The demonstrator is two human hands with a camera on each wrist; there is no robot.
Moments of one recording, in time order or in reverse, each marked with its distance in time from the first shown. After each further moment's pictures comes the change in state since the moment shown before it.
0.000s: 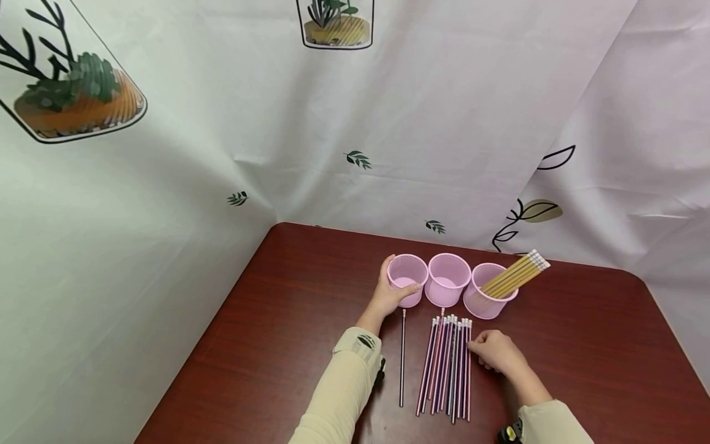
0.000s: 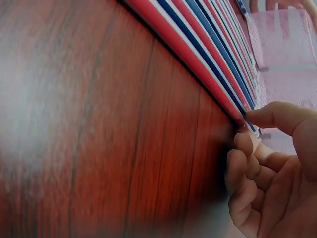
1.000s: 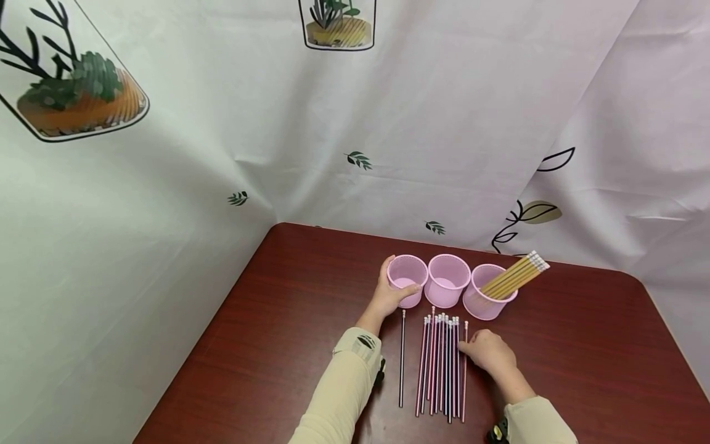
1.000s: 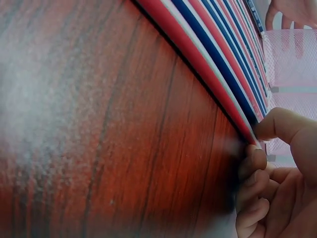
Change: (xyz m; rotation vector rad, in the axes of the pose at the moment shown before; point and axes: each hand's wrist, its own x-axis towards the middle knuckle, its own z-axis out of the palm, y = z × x) left_hand 0.005 -0.012 0.000 0.018 0.011 -0.006; right_hand 0.004 -0.014 0.009 -0.227 0.034 0.029
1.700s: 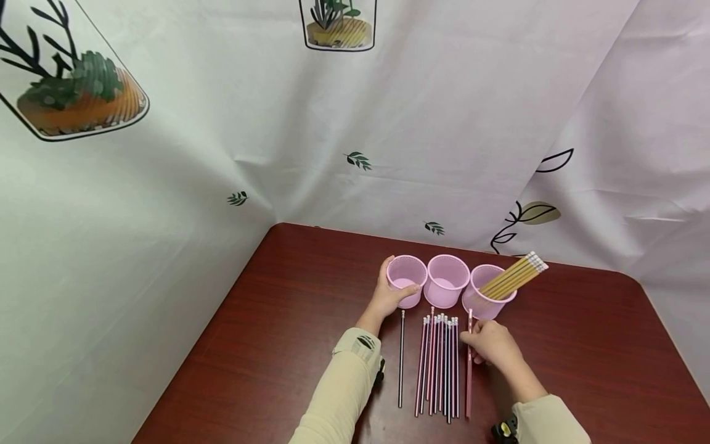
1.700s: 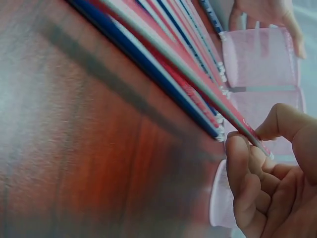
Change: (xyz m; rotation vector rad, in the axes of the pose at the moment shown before) left_hand -0.006 0.013 -0.001 -0.004 -0.006 0.004; right_hand -0.004 -0.012 -0.021 0.231 0.019 0.004
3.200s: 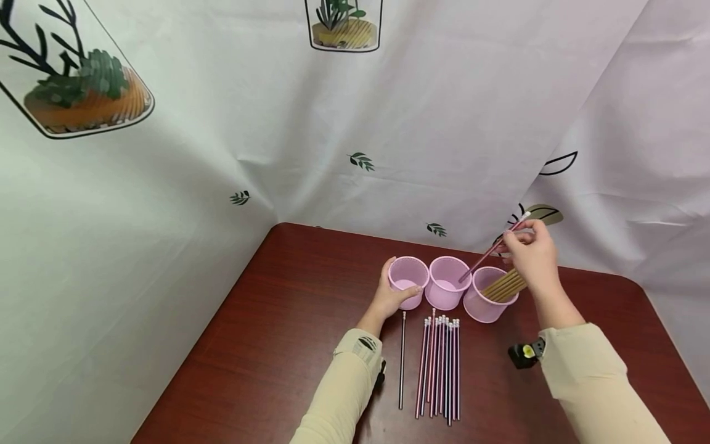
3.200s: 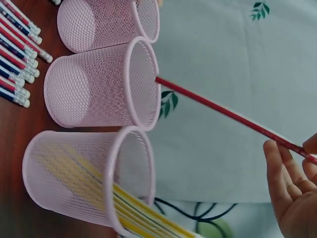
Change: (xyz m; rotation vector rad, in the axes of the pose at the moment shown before) left_hand 0.008 -0.022 0.000 -0.026 -0.003 0.011; right_hand 0.048 -0.075 -0.120 0.503 0.388 -0.277
